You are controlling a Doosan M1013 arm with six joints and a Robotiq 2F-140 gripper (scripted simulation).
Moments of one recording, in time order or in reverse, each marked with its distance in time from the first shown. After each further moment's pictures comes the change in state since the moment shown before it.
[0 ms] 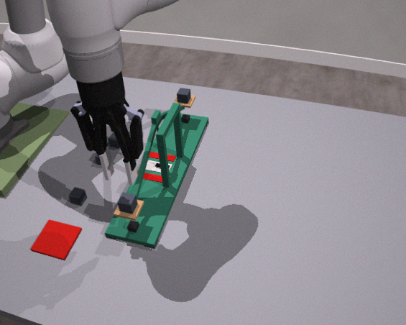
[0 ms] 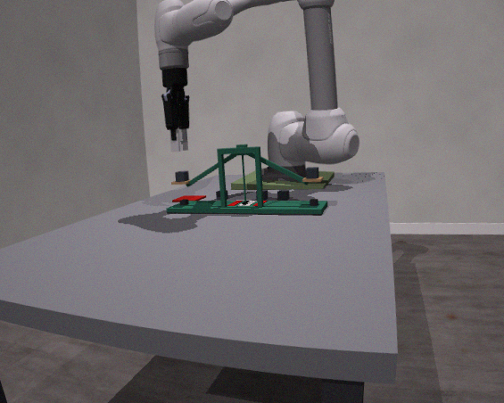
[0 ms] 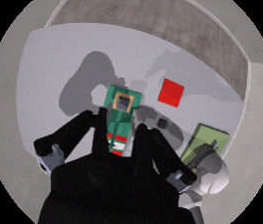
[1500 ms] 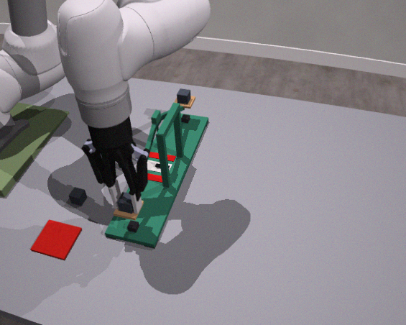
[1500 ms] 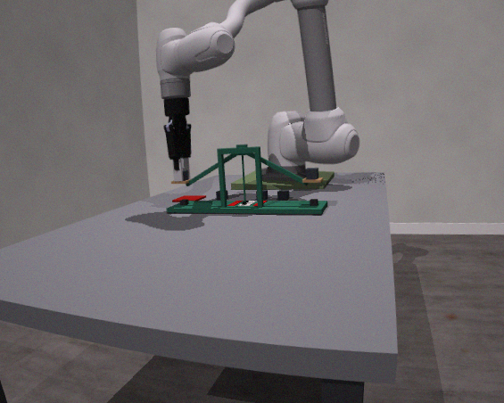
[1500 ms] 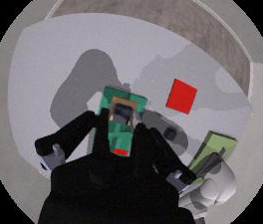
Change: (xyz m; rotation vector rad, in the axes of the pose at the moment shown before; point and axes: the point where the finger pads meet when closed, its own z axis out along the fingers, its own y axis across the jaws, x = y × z) arm 0.000 0.000 0.089 0.000 0.000 0.000
